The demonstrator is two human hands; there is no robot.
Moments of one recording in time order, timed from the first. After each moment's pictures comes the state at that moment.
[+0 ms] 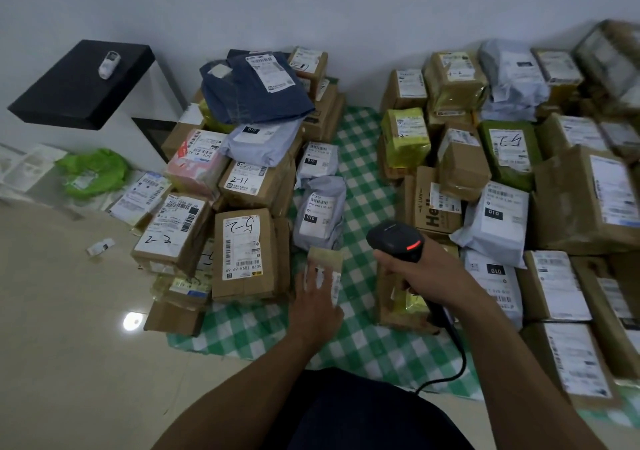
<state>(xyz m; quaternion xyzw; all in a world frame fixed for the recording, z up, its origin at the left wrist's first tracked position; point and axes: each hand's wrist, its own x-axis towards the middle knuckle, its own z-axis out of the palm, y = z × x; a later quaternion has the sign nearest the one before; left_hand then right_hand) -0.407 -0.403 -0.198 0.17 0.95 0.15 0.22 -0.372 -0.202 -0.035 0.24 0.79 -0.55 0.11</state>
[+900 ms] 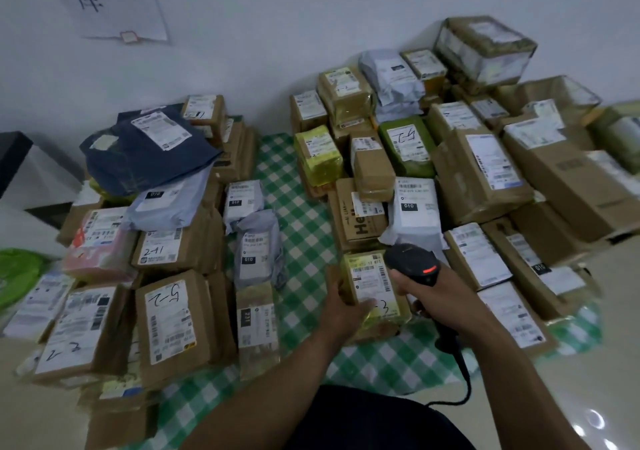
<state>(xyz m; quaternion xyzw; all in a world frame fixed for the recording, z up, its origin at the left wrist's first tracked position) -0.403 -0.267 -0.185 0.06 0.71 0.55 0.43 -0.292 -0.128 -0.042 0.38 0.73 -0.57 0.00</state>
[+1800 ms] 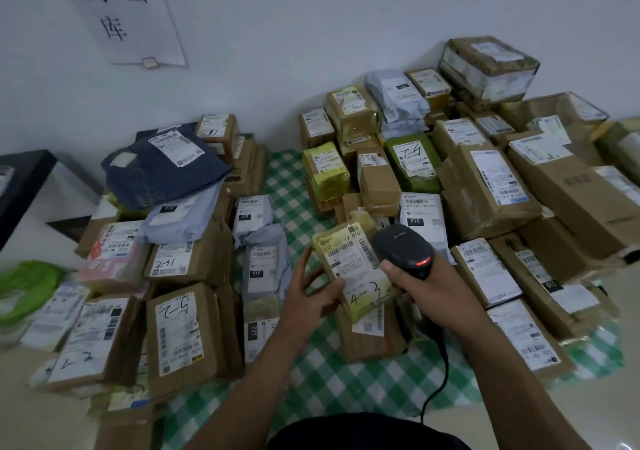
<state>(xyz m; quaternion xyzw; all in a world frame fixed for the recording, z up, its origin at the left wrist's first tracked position) -0.445 -0.310 -0.098 0.05 0.62 0.70 0.34 -0.316 -0.135 -0.022 0.30 0.72 -0.62 -0.10</state>
